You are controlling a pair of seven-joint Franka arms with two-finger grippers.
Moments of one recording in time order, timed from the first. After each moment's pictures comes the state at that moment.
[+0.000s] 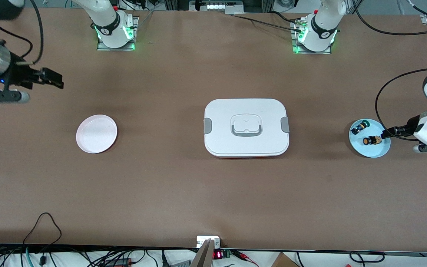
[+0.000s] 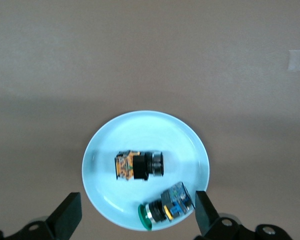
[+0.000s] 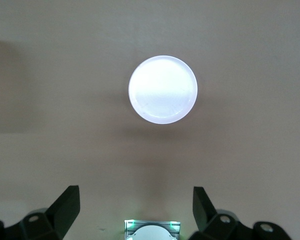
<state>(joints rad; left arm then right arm) 0.33 0.36 -0.01 -1.92 0.00 2.23 0.22 0.21 0.00 -0.12 -1.61 0.00 1.46 0.04</state>
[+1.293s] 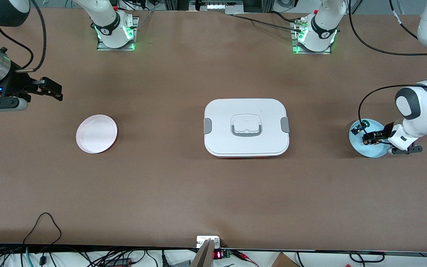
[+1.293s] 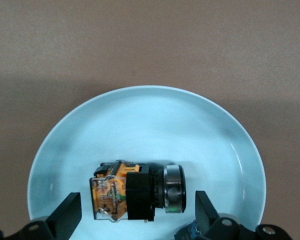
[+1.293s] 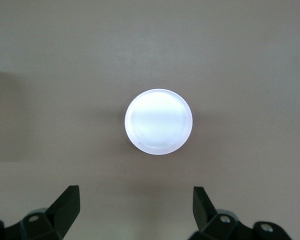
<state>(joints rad) 0.37 0.52 -0.03 -2.01 -0.02 2.43 0.24 0.16 0.06 -0.11 -1.62 -0.02 1.62 0.01</state>
